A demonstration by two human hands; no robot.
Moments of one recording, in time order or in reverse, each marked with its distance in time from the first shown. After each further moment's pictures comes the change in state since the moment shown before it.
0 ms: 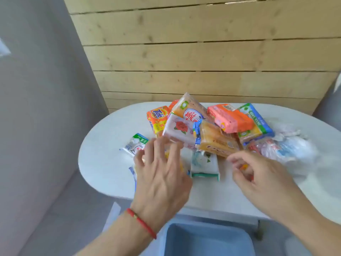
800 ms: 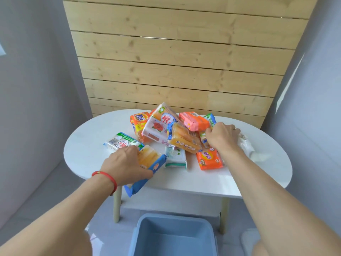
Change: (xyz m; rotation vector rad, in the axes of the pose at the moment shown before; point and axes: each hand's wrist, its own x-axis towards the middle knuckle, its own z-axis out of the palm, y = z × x) left_hand 0.003 -0.034 -0.019 -0.084 -0.481 -0.280; right_hand 0.085 0.011 -0.017 -0.351 0.088 0.427
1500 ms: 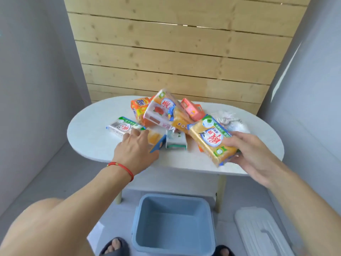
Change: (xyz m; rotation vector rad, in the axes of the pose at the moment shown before) left_hand -0.025 0.014 0.022 -0.042 0.145 0.086; right_hand -0.118 0.077 -0.055 1.263 -0.563 -0.022
